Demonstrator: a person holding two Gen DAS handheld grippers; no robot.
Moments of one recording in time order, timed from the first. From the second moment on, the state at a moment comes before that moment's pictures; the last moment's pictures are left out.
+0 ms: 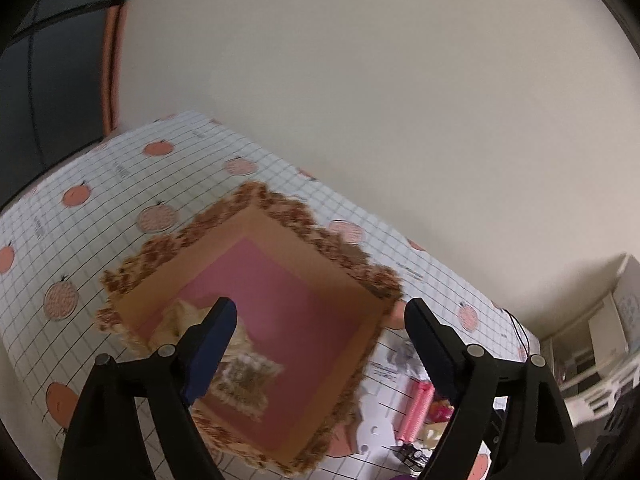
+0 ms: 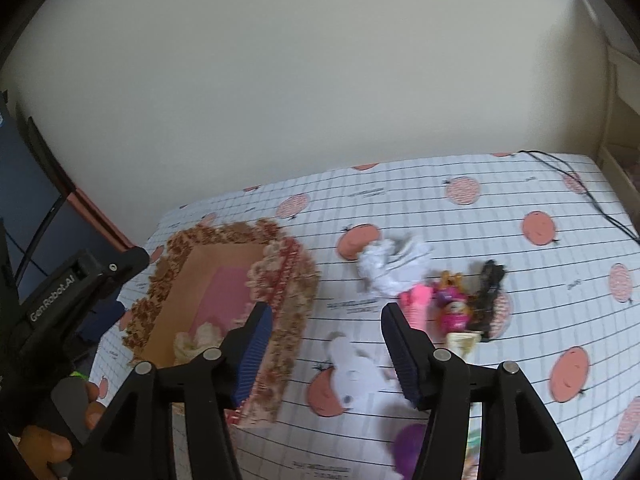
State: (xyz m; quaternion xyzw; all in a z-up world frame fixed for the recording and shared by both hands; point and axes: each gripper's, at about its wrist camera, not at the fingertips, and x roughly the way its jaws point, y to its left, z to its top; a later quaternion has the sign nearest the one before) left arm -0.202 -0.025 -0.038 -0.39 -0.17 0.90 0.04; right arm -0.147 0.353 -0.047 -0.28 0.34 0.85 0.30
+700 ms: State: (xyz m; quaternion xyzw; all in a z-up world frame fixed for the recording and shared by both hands) left arm -0.165 0.098 -0.026 -0.37 -0.07 0.91 0.18; right arm -0.016 0.403 -0.066 -0.27 0.36 0.80 0.41
